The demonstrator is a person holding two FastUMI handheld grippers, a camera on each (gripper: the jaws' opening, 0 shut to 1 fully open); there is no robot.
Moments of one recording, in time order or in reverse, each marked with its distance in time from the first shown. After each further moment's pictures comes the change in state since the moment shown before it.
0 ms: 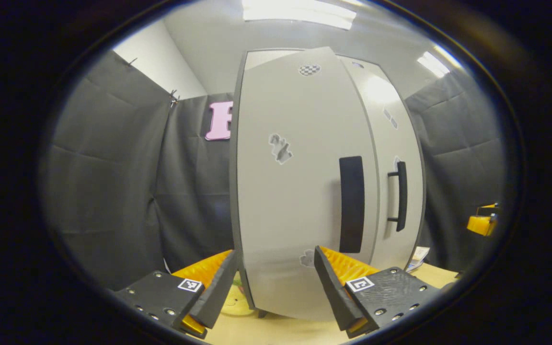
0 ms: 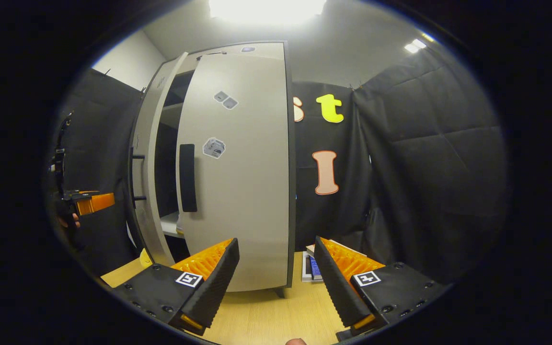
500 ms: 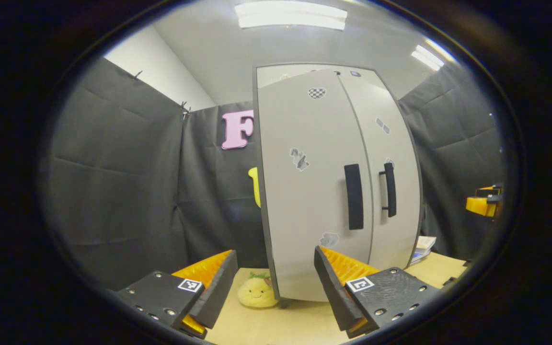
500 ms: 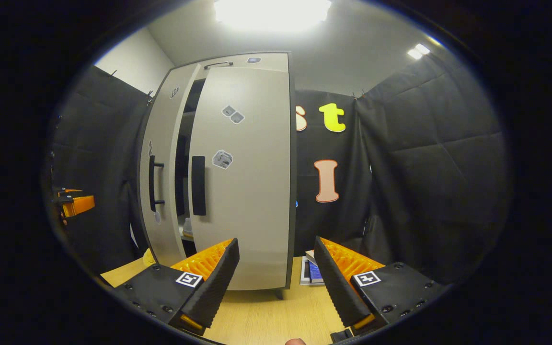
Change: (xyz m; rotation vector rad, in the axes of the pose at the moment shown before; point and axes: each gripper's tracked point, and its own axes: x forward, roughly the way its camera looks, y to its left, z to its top) left arm -0.092 0.037 0.008 0.069 0.000 0.055; right arm -0.032 0.000 0.012 -0.022 -0.035 0.016
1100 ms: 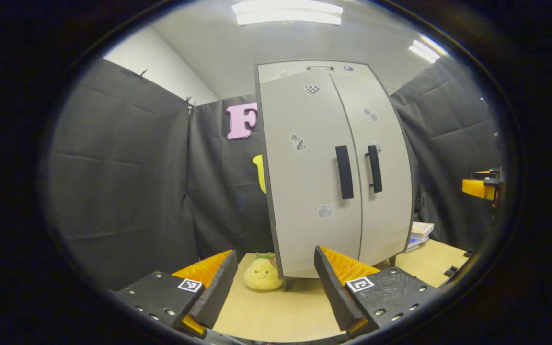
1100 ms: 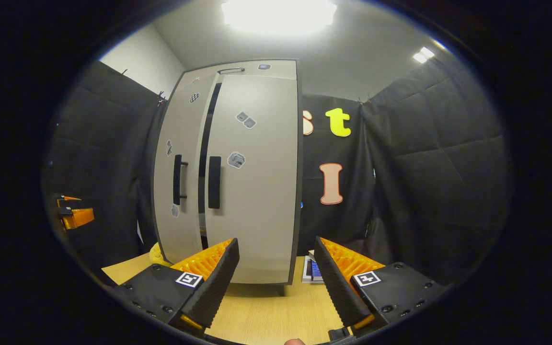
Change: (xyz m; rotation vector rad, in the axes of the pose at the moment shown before) left arm -0.076 0.009 -0.041 0.012 0.069 0.027; right arm -0.037 0.008 -0.008 -0.032 -0.018 0.037
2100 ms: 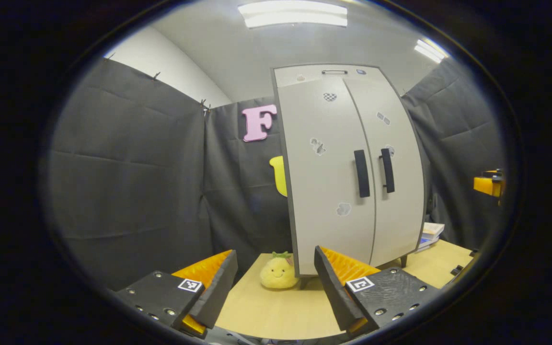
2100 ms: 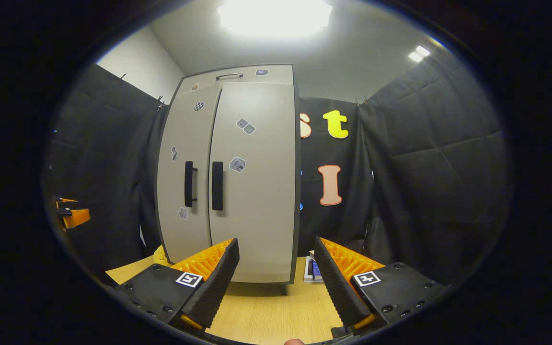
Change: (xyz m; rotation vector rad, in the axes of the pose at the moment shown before) left arm -0.027 0.042 0.002 -0.002 -0.013 0.069; right arm -0.012 0.001 0.006 0.025 -0.019 -0.009
